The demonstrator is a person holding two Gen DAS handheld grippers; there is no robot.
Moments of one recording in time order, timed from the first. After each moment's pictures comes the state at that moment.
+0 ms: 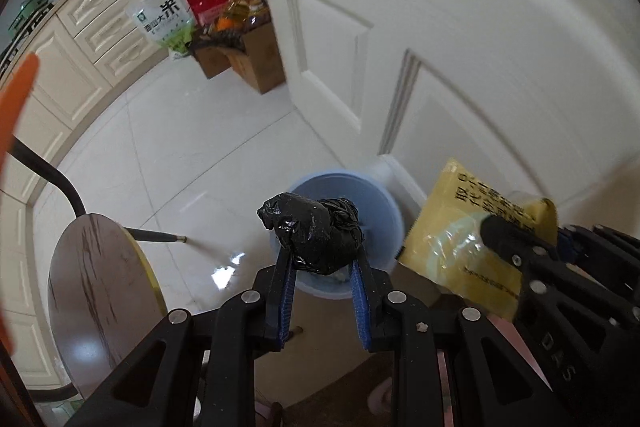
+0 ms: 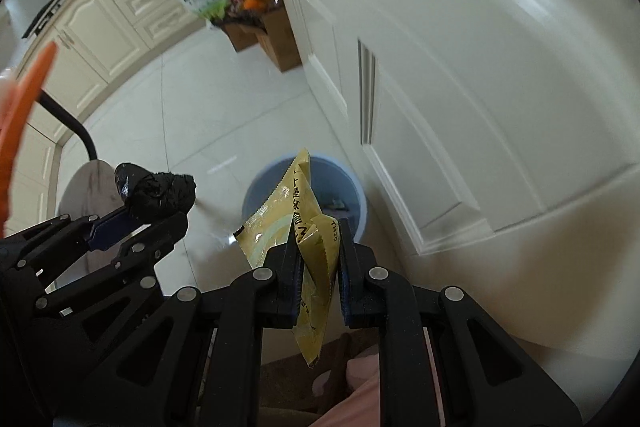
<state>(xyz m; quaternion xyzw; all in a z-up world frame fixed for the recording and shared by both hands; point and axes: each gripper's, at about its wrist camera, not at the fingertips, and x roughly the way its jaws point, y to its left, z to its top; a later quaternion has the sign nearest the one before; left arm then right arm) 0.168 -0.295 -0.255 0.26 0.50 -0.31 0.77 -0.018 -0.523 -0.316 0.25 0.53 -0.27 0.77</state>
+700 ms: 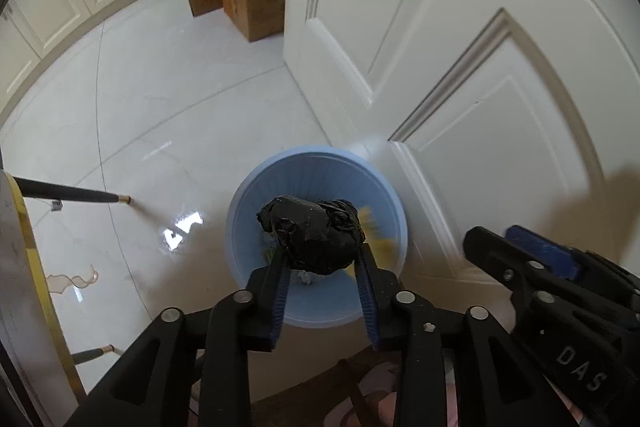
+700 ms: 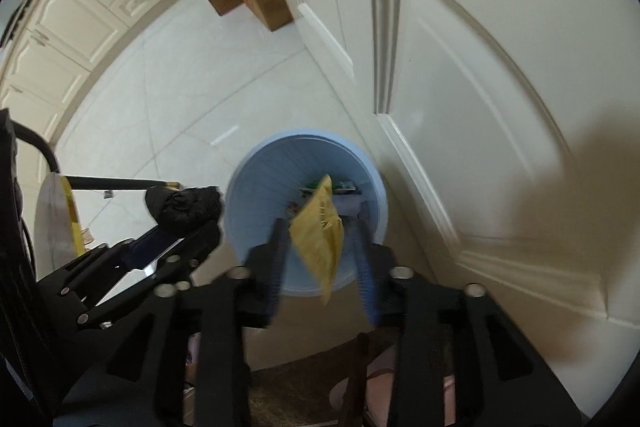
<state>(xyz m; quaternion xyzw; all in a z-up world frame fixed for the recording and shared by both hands) 0.265 -0.334 -0.395 0.16 0.59 -0.31 0.73 0.024 -0.573 -0.420 0.30 0.57 -0.26 0.72</state>
